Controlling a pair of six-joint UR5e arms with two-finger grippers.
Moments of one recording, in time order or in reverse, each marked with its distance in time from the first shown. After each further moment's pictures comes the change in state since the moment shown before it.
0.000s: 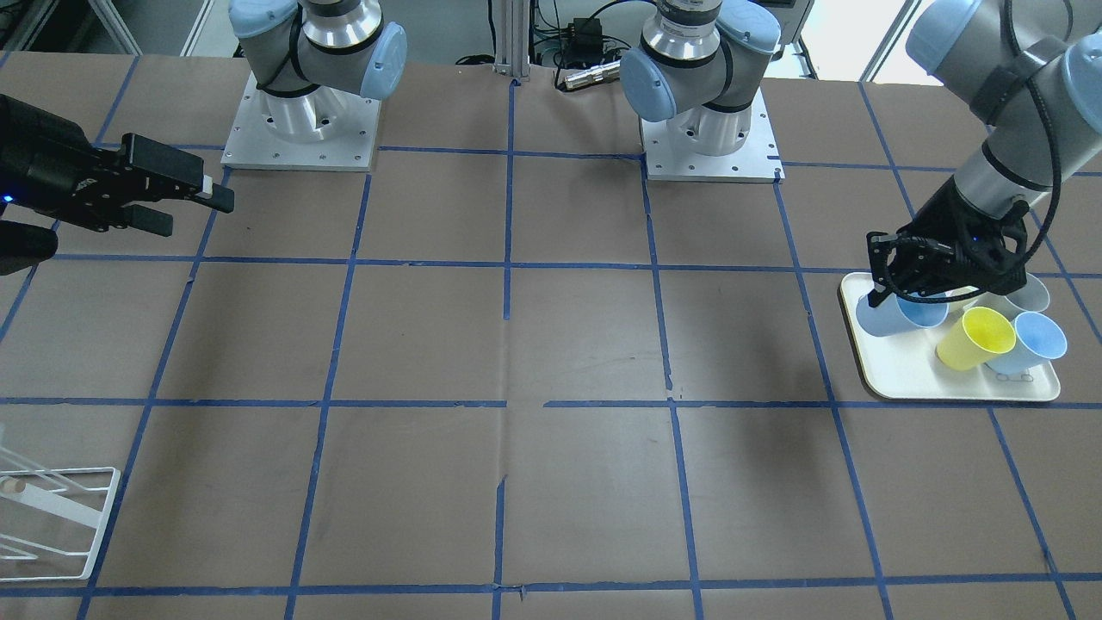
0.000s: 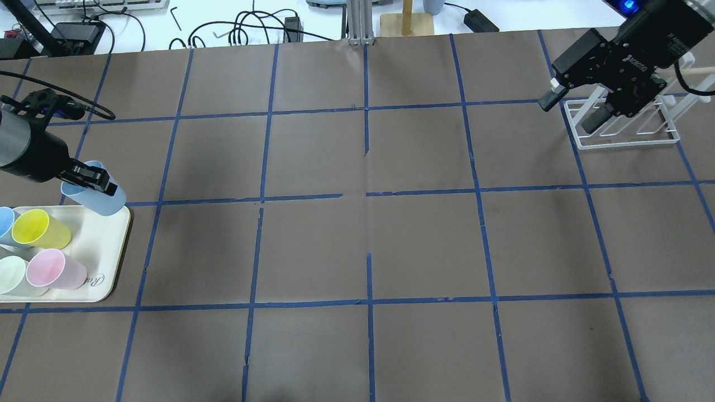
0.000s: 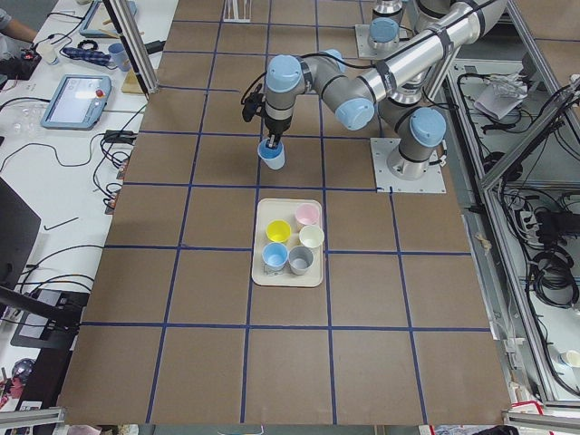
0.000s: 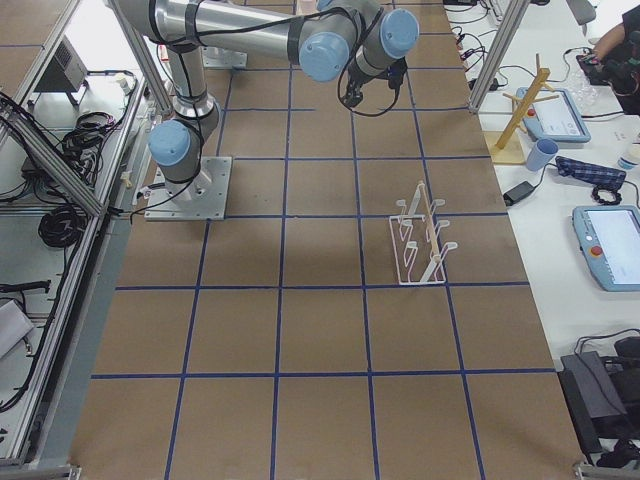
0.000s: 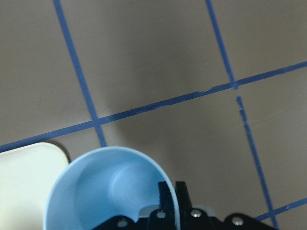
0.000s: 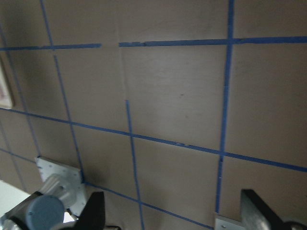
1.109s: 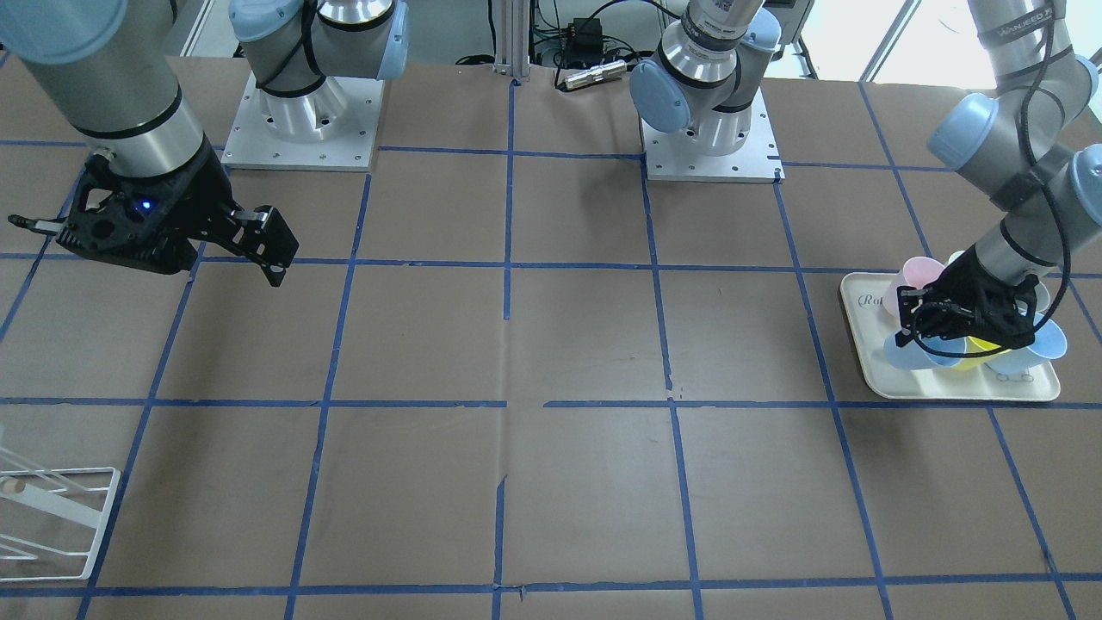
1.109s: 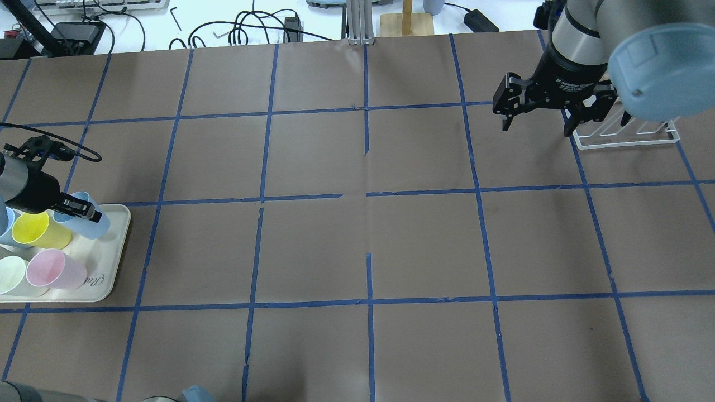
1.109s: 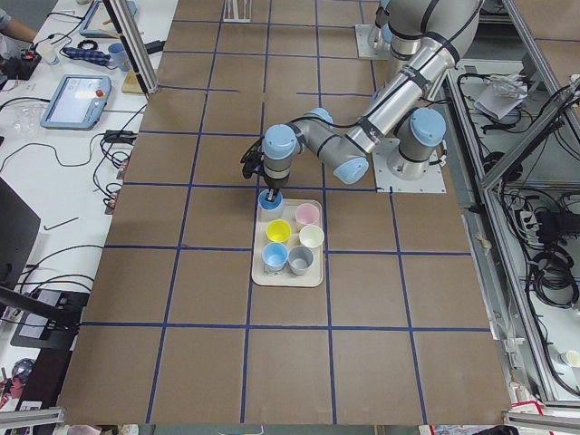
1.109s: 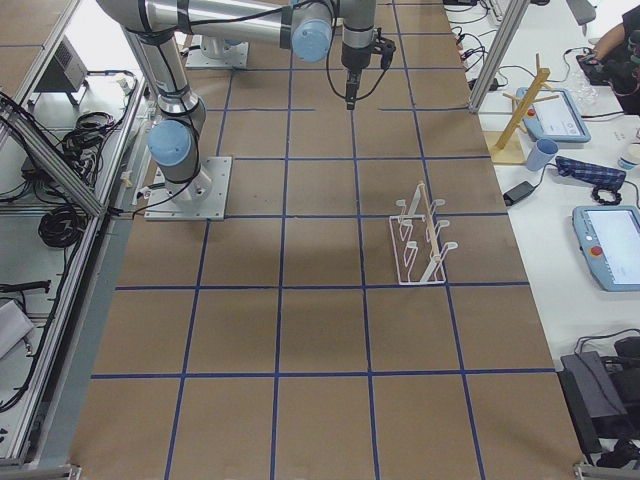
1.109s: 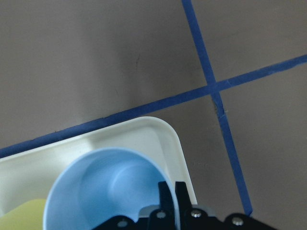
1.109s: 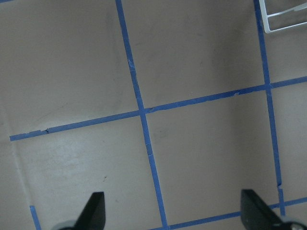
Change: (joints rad) left arm 0.148 -0.193 -0.070 0.214 0.008 0.142; right arm 0.249 -0.121 0.281 -0.591 -0.339 0.497
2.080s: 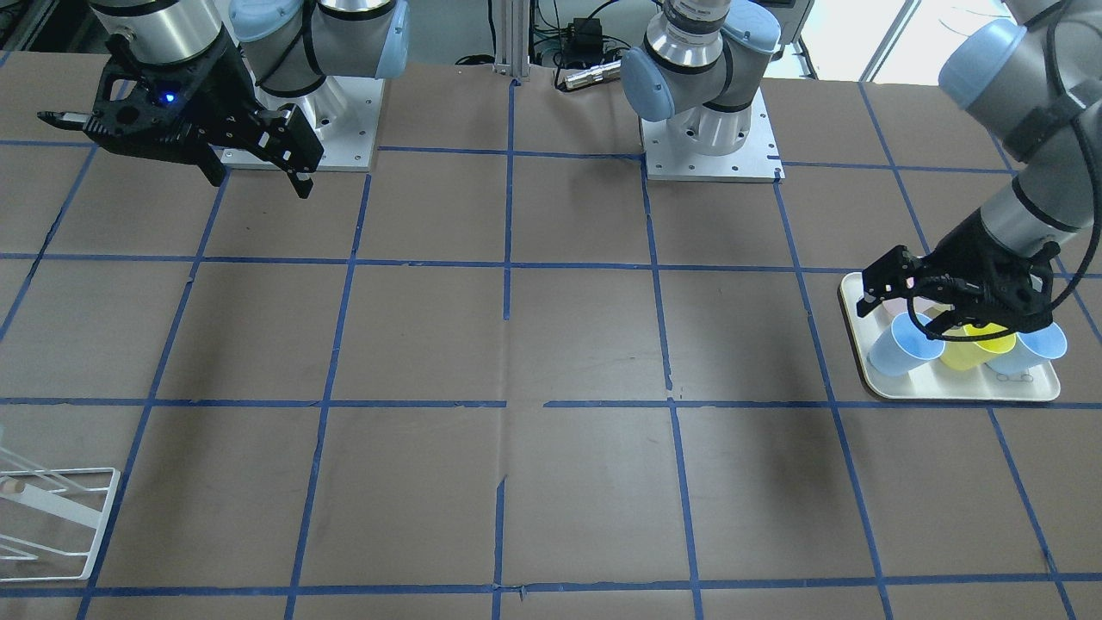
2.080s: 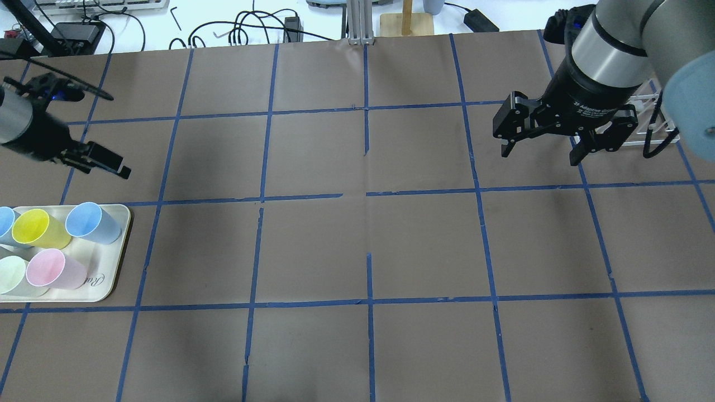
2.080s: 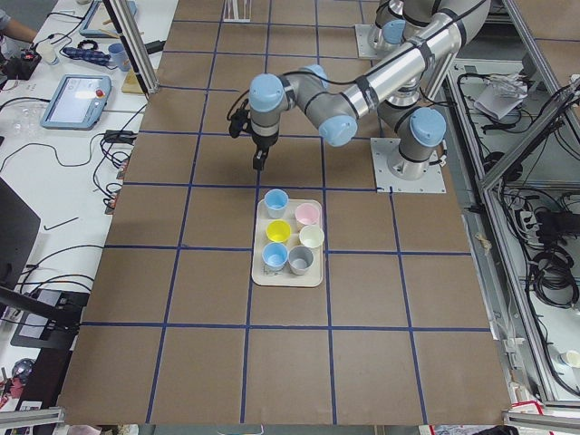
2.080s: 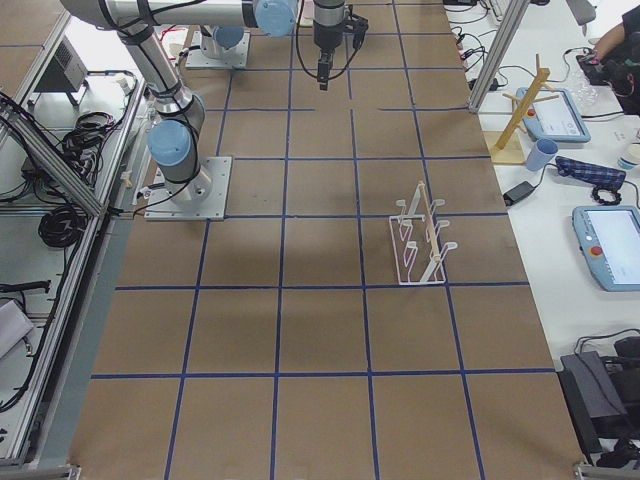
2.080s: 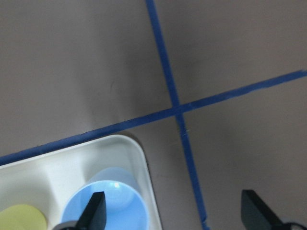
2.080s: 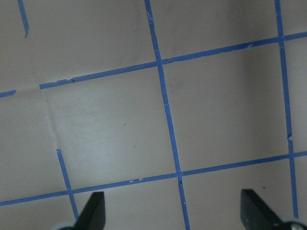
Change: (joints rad) left arm -0.241 0.122 0.240 -0.363 -0.042 -0.290; right arm 0.014 -0.150 0.031 0.161 0.066 0.006
